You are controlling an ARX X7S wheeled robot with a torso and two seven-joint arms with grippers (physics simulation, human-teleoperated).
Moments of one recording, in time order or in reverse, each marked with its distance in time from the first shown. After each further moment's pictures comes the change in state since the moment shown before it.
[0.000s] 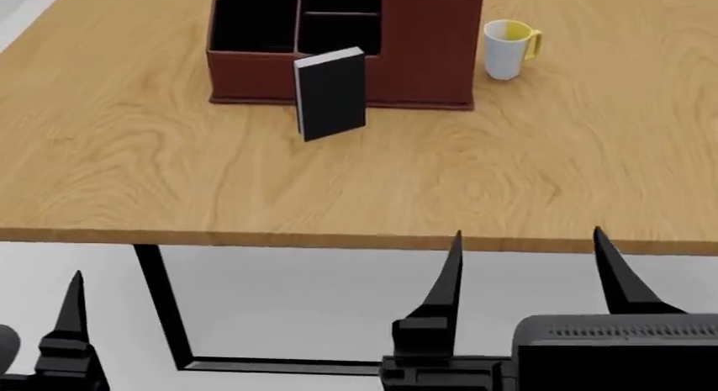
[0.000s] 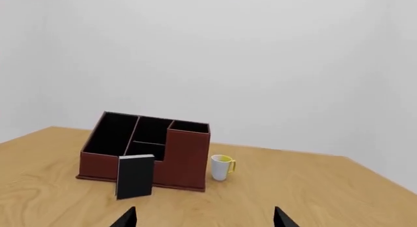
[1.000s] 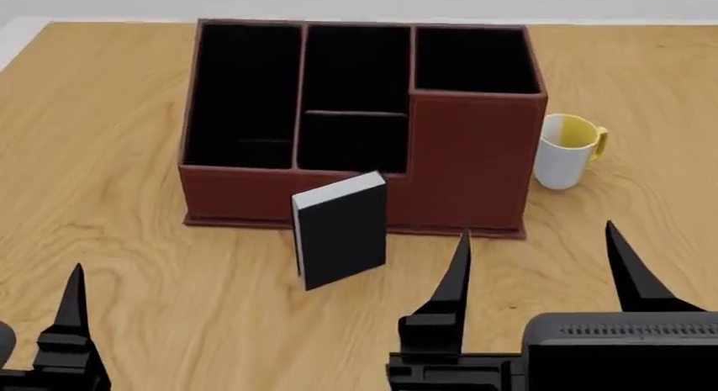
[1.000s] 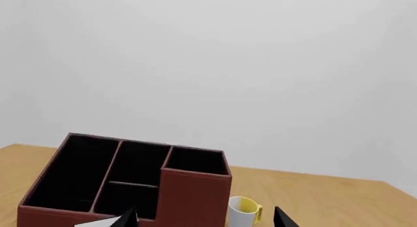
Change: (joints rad) left arm -0.020 -0.007 0.005 0.035 -0.042 -0.036 -0.036; right arm 0.024 0.044 0.012 -0.033 0.074 0.040 0.057
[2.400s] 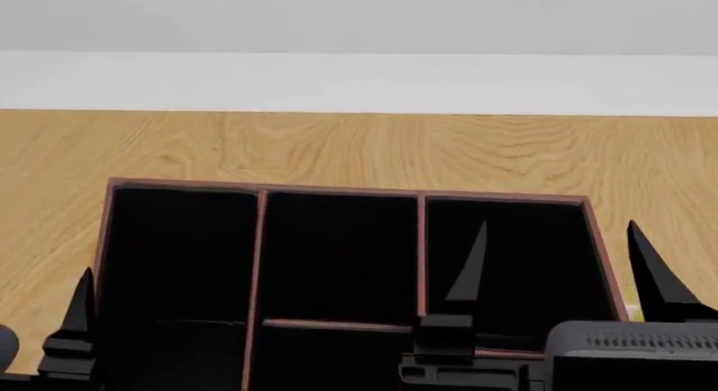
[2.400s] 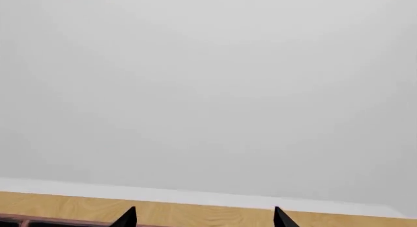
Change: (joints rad) left arm -0.012 -0.025 -0.003 0.029 -0.078 -0.046 -0.026; right arm -0.003 0.127 0.026 -0.011 0.245 -0.047 0.209
